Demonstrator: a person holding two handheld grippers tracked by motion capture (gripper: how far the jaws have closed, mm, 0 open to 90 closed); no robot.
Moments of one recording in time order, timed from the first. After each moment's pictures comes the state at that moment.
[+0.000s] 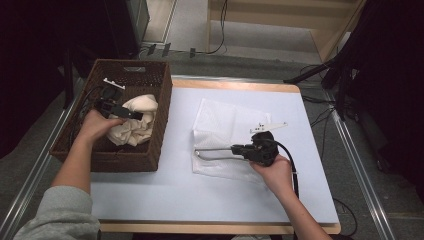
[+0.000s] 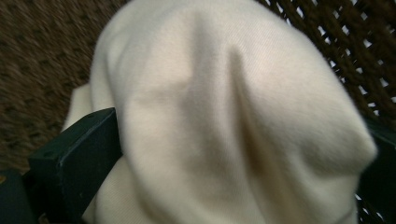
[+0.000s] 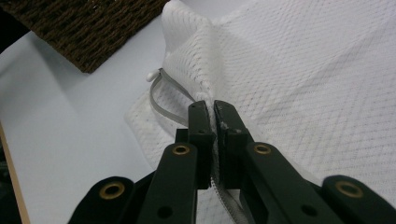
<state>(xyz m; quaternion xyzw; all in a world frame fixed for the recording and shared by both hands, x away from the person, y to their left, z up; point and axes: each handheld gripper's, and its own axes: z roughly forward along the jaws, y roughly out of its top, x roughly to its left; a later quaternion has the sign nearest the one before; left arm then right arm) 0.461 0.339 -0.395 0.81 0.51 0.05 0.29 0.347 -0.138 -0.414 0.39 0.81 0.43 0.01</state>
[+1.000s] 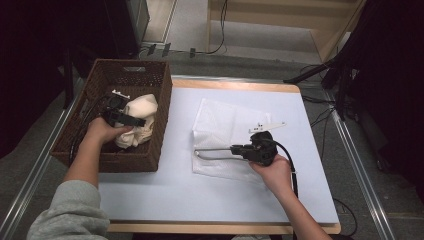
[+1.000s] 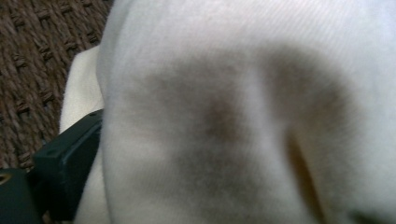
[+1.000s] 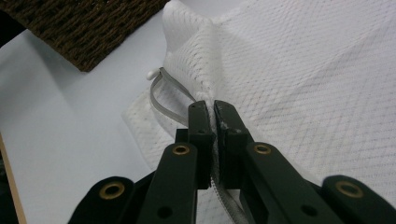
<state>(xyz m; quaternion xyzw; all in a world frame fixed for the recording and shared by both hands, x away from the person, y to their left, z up) 0.462 0.336 -0.433 0.80 0.53 0.10 0.26 0.348 -0.135 -0.416 0.39 0.82 0.43 0.01</state>
